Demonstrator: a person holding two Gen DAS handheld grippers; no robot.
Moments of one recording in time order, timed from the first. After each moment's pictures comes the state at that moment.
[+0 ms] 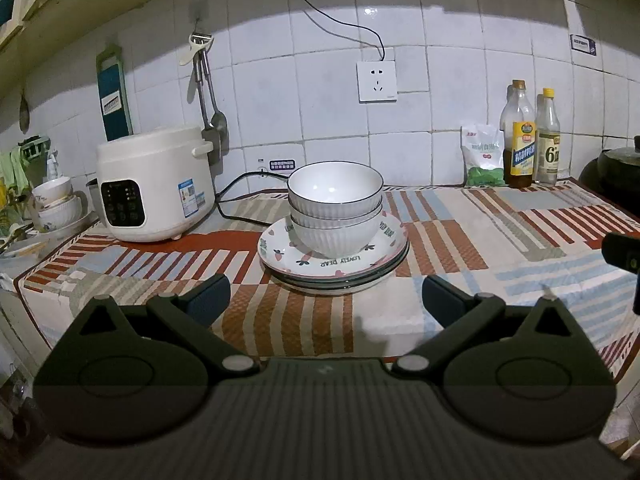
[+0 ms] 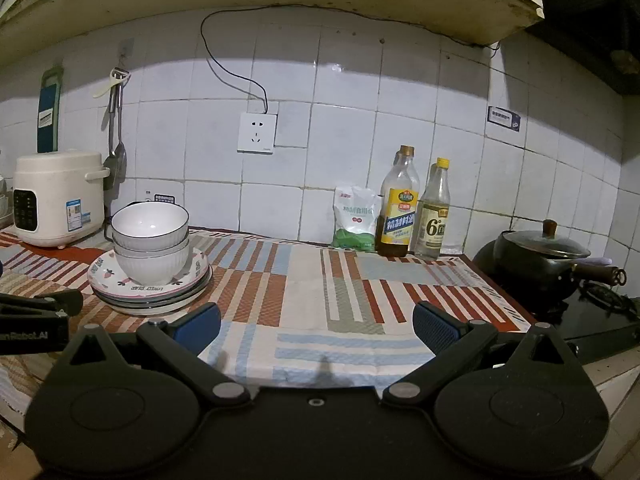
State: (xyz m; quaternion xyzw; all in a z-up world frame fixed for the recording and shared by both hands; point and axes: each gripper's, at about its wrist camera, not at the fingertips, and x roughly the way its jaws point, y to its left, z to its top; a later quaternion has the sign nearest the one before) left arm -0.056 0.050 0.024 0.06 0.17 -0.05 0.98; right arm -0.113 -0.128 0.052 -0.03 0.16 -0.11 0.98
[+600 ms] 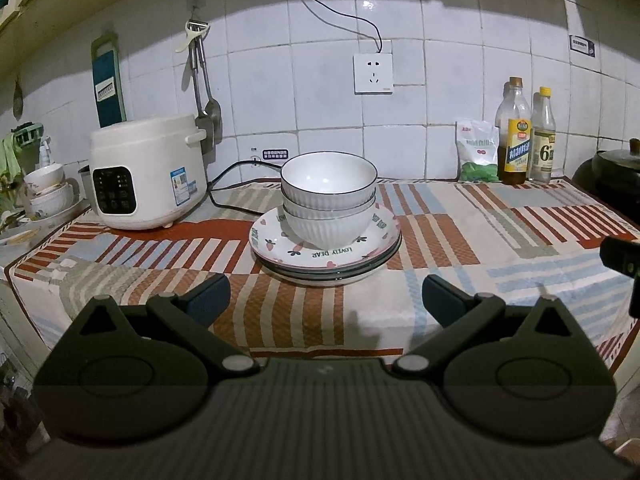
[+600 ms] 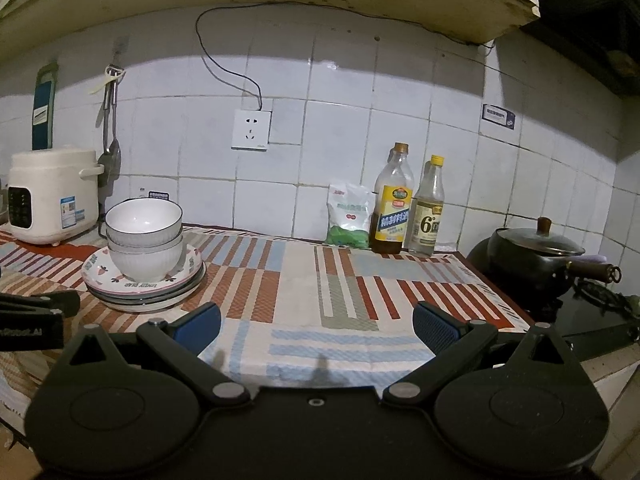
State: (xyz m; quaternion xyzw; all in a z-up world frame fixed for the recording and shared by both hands) left arm -0.055 0.051 0.024 0.05 0.19 -0.06 0.98; right arm -0.113 -0.131 0.050 -0.03 0.16 -0.12 0.98
